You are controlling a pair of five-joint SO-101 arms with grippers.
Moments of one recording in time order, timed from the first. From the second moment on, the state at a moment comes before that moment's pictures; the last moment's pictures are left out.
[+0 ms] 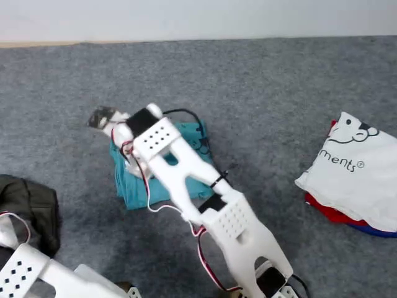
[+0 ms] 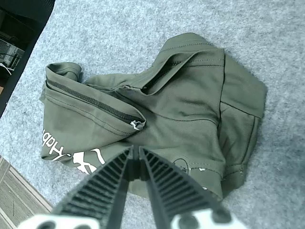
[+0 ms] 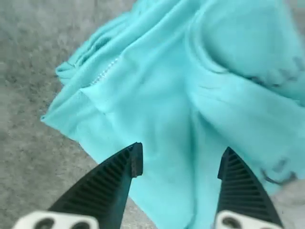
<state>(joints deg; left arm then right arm) -65.6 -58.3 46.5 75.6 -31.3 -46.6 49.6 -54.1 100.0 18.4</state>
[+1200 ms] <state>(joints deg) -65.6 -58.3 46.5 75.6 -31.3 -36.7 67.0 -79.6 97.1 18.4</state>
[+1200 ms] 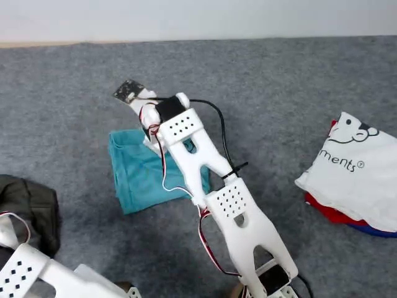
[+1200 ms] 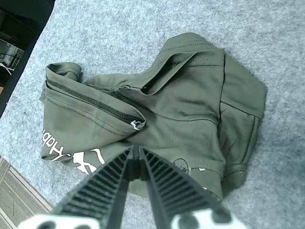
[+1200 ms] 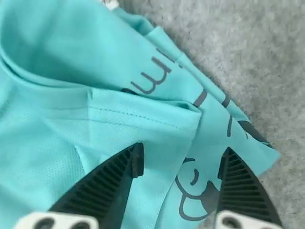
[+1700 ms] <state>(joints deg) -65.6 -58.3 46.5 75.6 -31.3 -37.6 67.4 -79.8 97.8 18.4</state>
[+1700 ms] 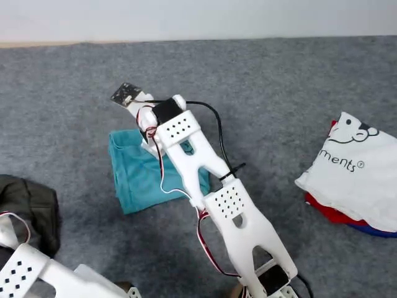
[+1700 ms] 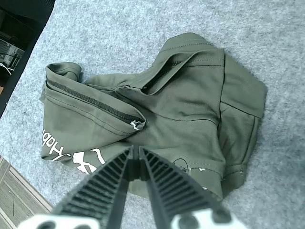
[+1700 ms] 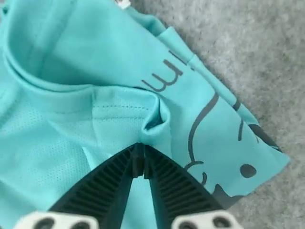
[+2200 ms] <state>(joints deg) -65.6 -58.3 46.5 75.6 -31.3 -42.4 57.0 -75.0 100.7 20.3</state>
